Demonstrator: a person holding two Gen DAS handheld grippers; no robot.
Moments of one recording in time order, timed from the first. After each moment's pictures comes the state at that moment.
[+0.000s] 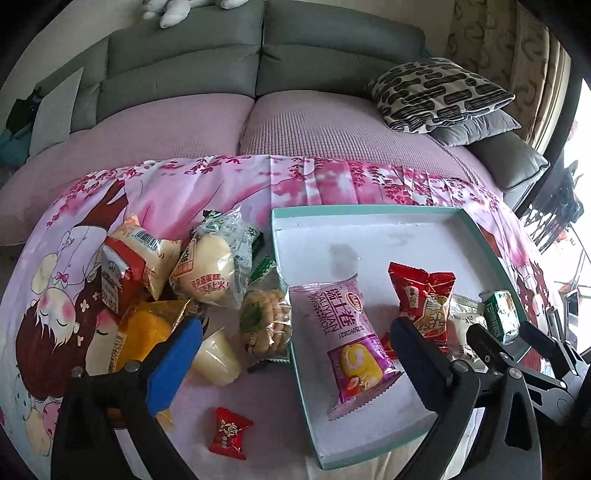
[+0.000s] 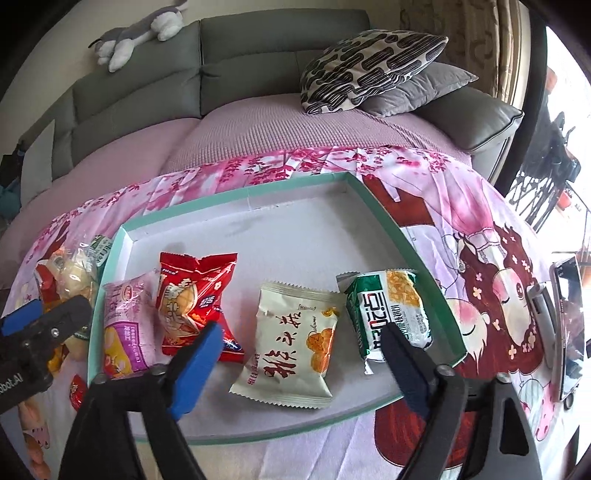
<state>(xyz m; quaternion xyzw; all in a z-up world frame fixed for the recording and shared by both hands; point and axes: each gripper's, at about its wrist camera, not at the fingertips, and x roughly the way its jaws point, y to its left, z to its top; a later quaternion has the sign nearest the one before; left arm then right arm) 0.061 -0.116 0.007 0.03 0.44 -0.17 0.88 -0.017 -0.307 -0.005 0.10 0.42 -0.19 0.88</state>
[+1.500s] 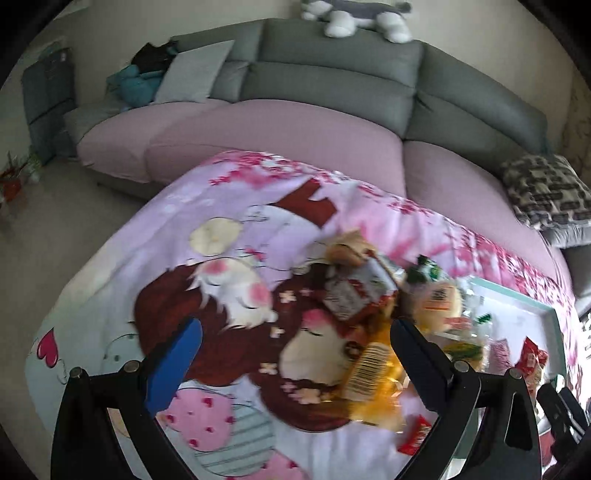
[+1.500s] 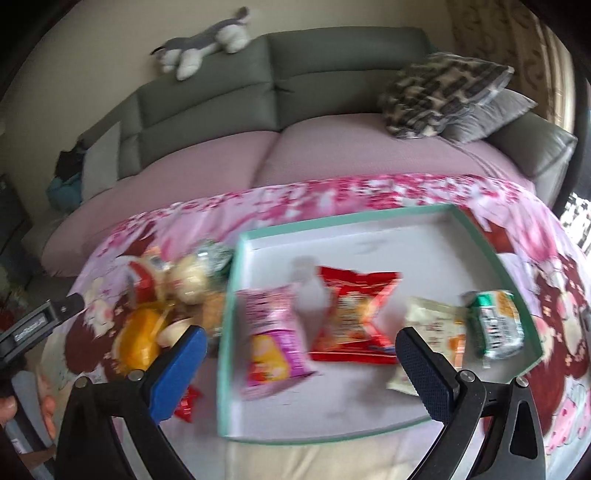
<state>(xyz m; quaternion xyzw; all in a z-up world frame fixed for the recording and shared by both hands) 0.067 0.075 0.023 -0.08 0.41 0.04 0.91 0.001 -0.207 0.026 0.11 0.39 -0.05 0.91</state>
